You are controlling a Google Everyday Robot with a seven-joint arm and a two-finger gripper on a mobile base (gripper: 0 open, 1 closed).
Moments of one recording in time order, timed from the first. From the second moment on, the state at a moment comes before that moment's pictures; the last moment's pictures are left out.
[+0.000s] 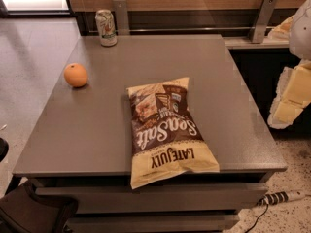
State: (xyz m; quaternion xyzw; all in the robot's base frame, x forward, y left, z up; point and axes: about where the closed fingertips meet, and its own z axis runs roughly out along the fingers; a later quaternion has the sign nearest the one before) arm 0.438 -0.214 0.985 -0.60 0.78 -0.05 0.17
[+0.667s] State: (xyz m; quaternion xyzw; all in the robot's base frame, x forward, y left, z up) arm 0.457 -0.217 0.993 -0.59 0.78 -0.05 0.21
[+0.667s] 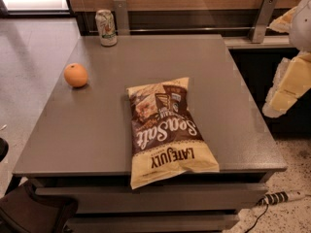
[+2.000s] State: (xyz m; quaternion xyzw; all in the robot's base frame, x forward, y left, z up) arm 0.570 -0.178 1.016 -0.37 0.71 0.15 0.58
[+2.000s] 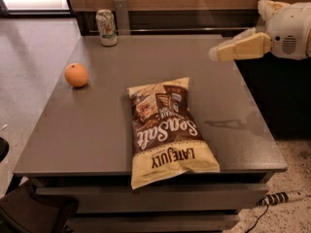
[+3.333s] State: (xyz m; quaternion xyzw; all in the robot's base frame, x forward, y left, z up) arm 0.617 -0.143 1.051 -0.31 0.68 0.19 0.64
